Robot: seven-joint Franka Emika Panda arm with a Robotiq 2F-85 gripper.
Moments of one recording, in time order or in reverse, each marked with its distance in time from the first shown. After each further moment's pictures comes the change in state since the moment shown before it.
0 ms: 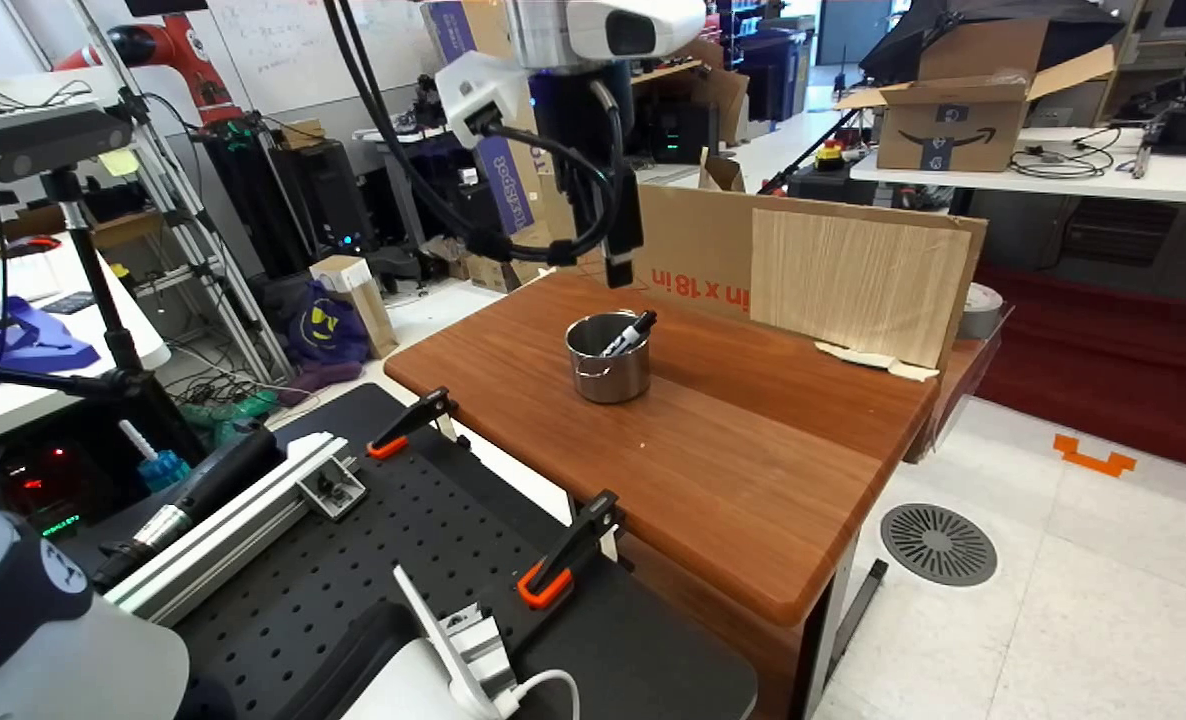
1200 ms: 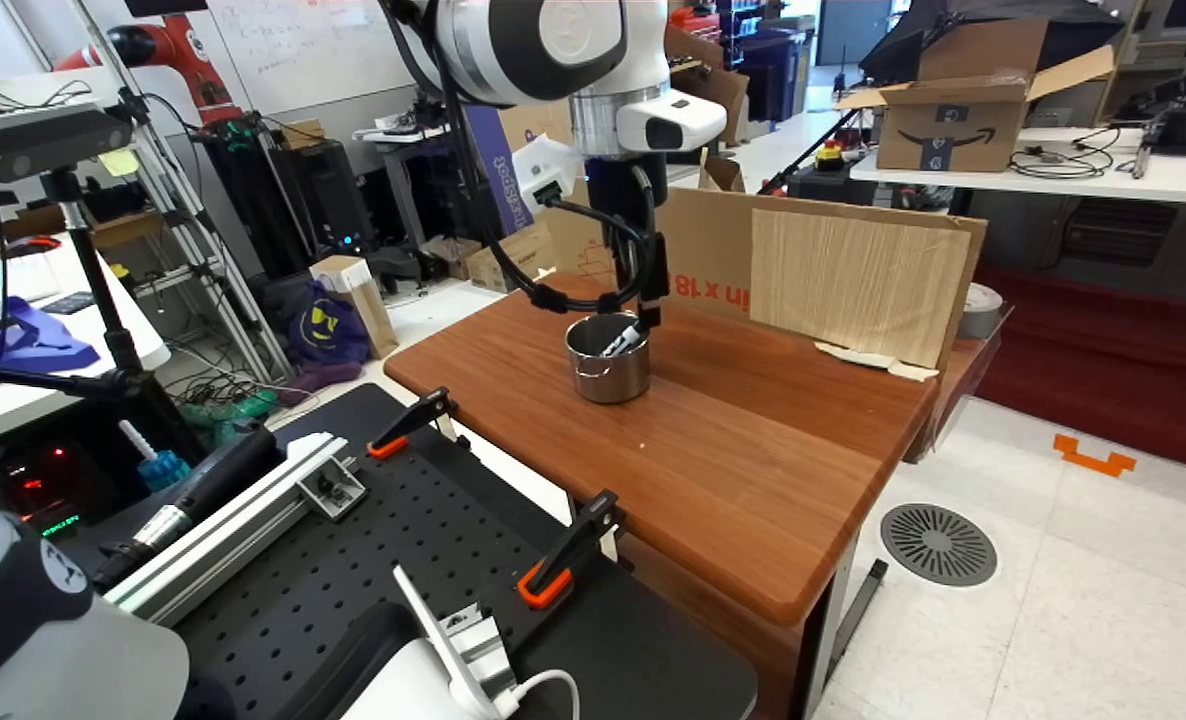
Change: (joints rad) arm 0.073 0.342 -0.006 0.239 -0.114 0.041 0.249
